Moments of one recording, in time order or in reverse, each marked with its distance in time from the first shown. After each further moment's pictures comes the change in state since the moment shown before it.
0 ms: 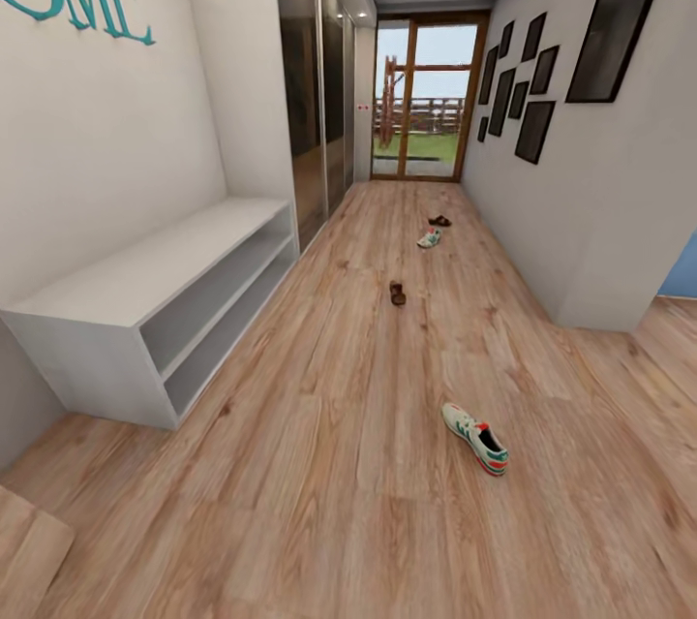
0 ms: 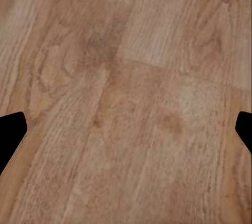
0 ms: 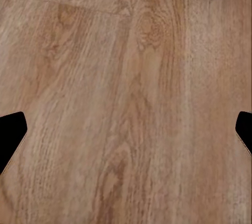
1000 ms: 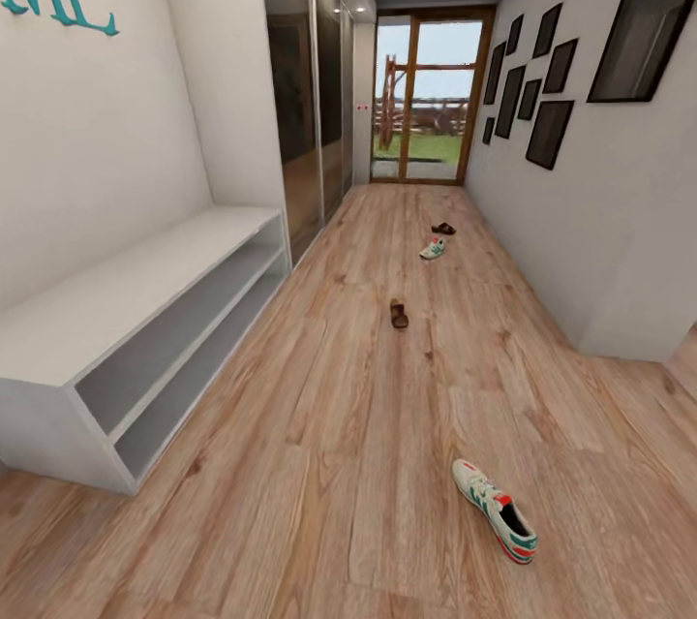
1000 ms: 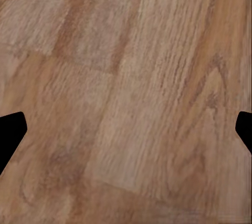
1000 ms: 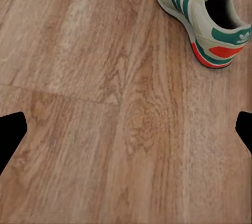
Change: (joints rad) left arm 0.000 0.000 0.000 0.000 0.000 0.000 0.000; right arm 0.000 0.000 0.000 0.000 -0.001 0.000 0.000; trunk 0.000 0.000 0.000
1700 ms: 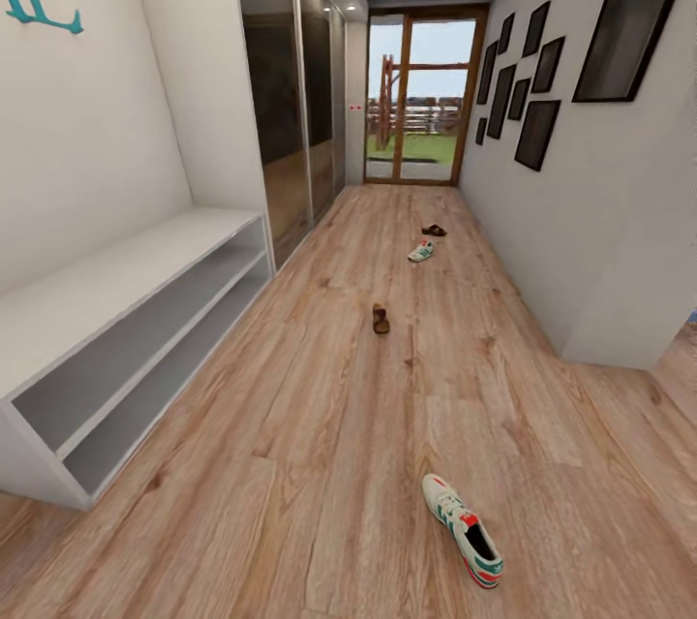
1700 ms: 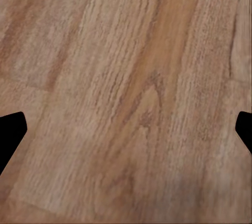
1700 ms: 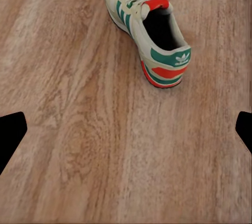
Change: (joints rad) left arm 0.000 0.000 0.000 0.000 0.001 -0.001 0.000; right arm 0.000 0.000 0.000 0.000 0.000 0.000 0.000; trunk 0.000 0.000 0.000
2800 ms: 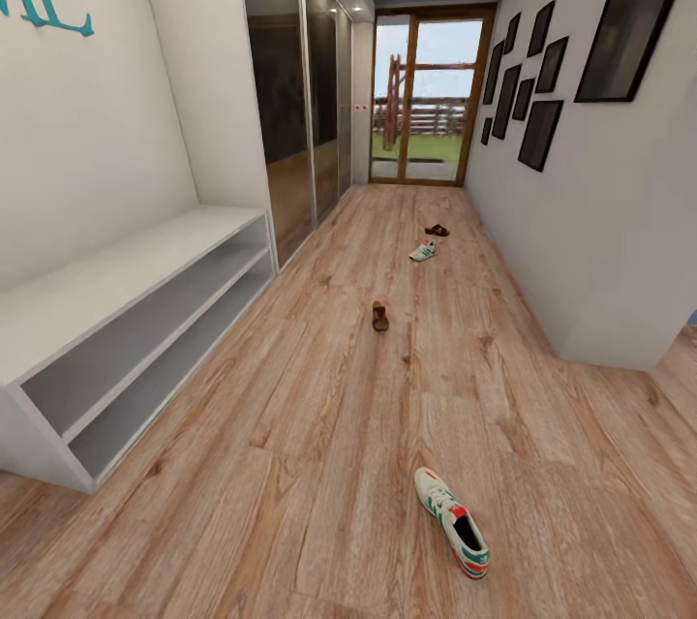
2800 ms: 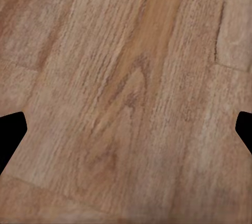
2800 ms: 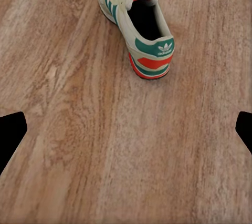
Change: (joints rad) left arm 0.000 0.000 0.002 -0.001 0.000 0.000 0.000; right arm 0.000 0.000 0.000 0.001 0.001 0.000 0.000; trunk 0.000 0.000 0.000
